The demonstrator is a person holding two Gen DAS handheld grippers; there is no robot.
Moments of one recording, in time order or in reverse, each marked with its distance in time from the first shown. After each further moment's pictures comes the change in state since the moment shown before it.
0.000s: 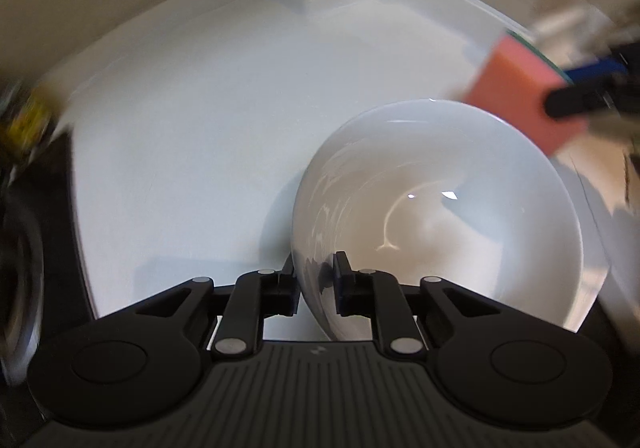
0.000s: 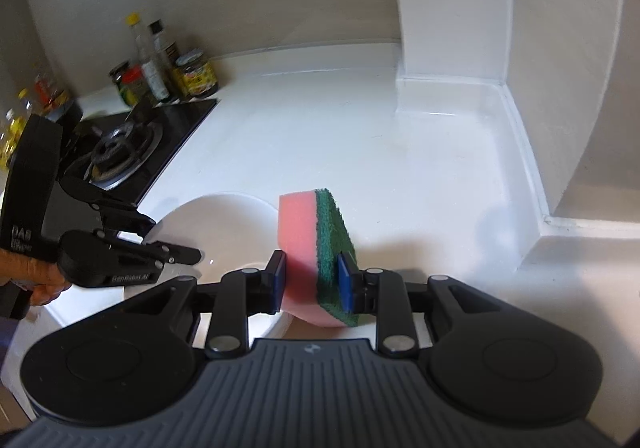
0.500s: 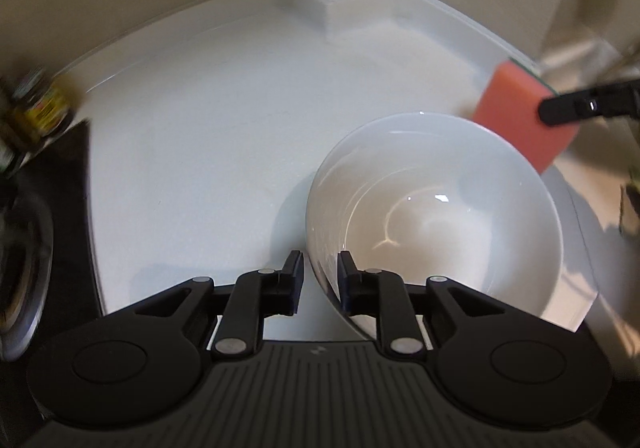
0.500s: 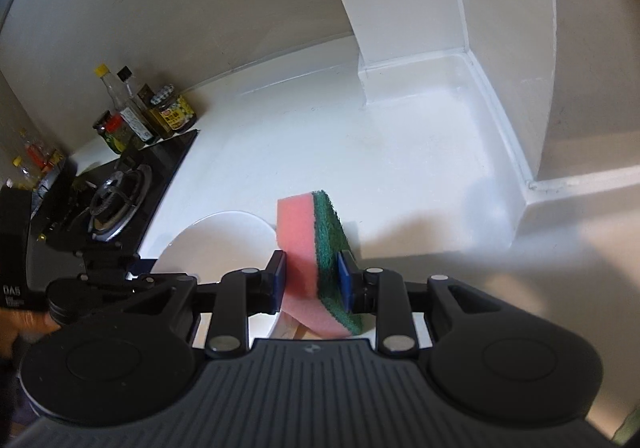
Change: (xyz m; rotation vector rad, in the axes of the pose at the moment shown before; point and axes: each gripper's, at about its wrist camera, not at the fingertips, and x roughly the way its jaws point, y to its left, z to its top) left arm -0.021 0.006 -0.026 -0.266 -0.045 0.027; right arm 0.002 -0.032 -0.005 0.171 -0.009 0.064
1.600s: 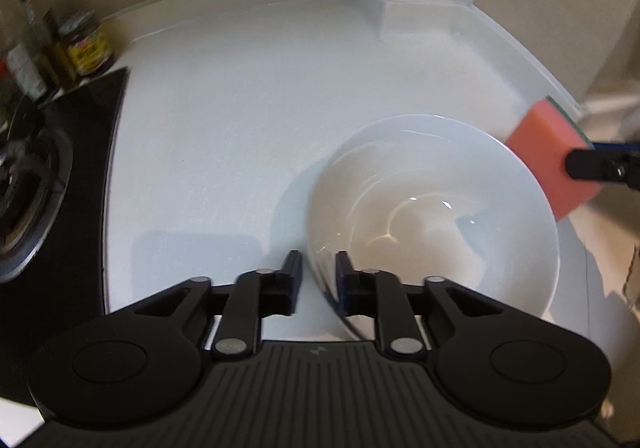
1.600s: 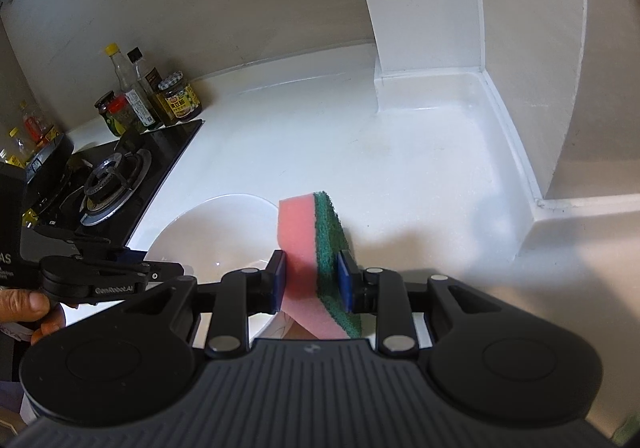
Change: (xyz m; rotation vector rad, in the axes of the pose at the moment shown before) left arm 0.015 -0.011 0.010 -0.077 0.033 0.094; right arm 0.003 0.019 -0.003 -0.114 -0.018 -0.048
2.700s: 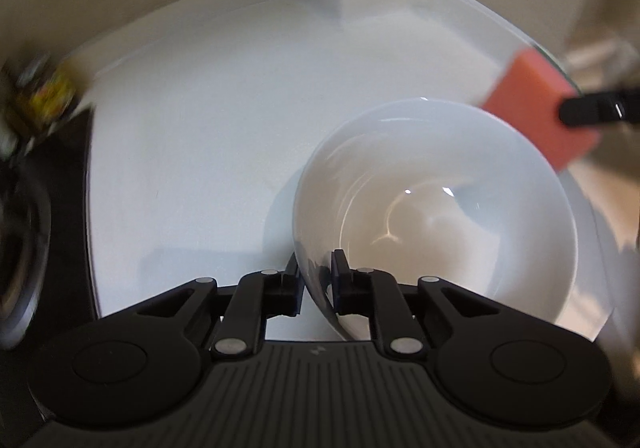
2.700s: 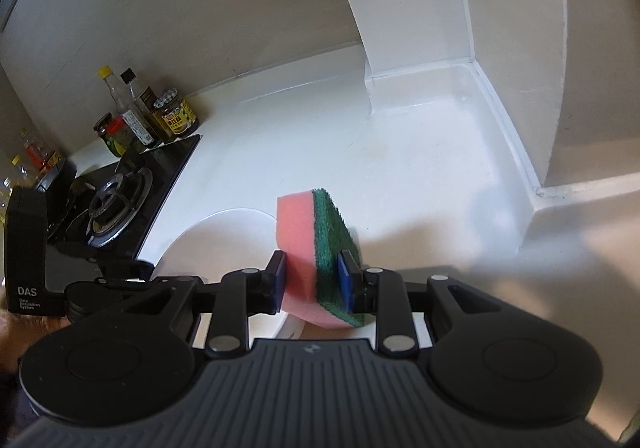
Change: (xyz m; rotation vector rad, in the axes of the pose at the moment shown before) left arm 0.014 -0.004 0.010 0.274 -0.005 -0.056; right arm 0.002 -0.012 0.005 0.071 -0.013 0.021
